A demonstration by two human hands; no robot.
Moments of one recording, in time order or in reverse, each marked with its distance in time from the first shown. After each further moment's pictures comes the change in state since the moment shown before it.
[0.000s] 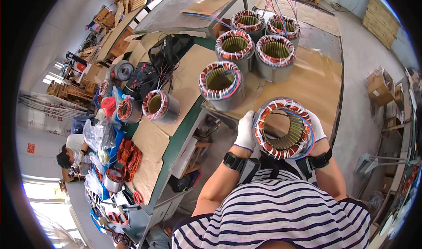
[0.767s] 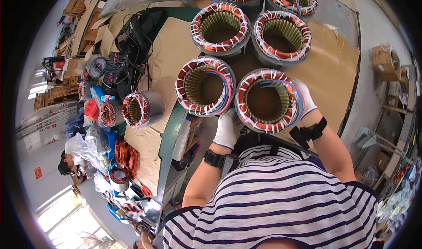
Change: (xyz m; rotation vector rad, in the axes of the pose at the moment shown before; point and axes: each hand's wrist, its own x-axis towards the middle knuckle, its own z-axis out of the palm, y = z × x) left_hand 0.059 0.016 -0.056 1.250 -0.283 0.131; right_hand 0.154 -0.012 -0.046 -1.232 -0.106 -0.485
